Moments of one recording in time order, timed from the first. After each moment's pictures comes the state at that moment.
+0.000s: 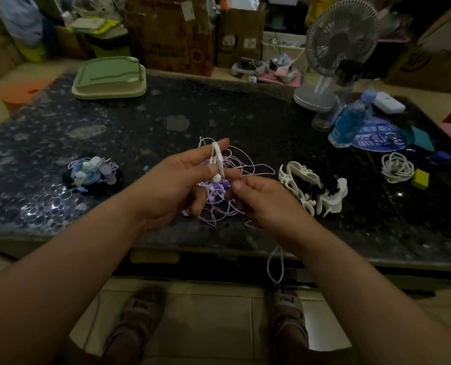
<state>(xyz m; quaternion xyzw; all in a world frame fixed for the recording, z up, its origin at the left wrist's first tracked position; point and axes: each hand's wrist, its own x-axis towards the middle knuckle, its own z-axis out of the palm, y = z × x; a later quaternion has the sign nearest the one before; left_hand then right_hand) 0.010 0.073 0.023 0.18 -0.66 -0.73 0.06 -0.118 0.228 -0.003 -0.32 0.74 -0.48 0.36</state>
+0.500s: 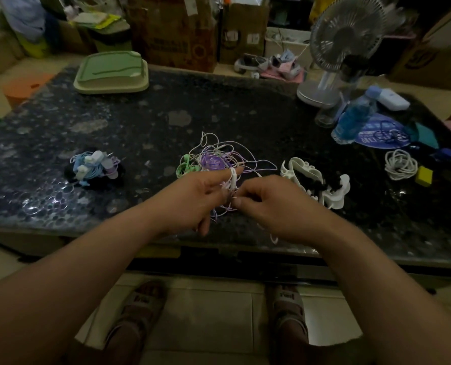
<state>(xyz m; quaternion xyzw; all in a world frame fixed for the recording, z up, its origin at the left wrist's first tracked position) 0.014 0.085 -0.002 0.15 -0.84 -0.52 0.01 -0.122 0.237 0.014 -0.51 0.80 -0.24 0.21</state>
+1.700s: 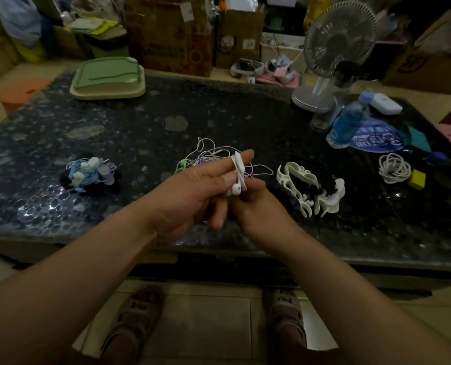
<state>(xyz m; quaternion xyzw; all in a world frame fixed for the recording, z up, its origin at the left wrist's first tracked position) 0.006 0.096 0.015 0.10 -0.63 -0.77 0.03 -0.104 0.224 -0.013 -0.41 0.75 -0.44 0.28</state>
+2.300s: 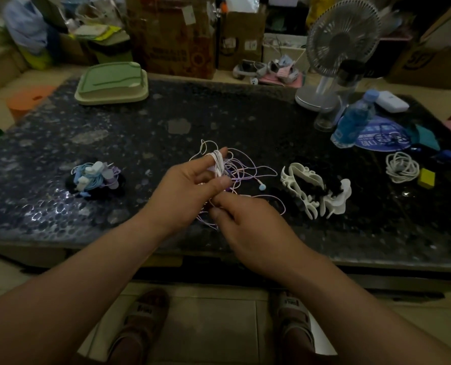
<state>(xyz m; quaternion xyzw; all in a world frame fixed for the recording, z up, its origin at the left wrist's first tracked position) 0.000 0.081 -0.005 0.20 -0.75 -0.61 0.19 -0.080 0.228 -0.005 -0.53 0.78 -0.30 0.15</state>
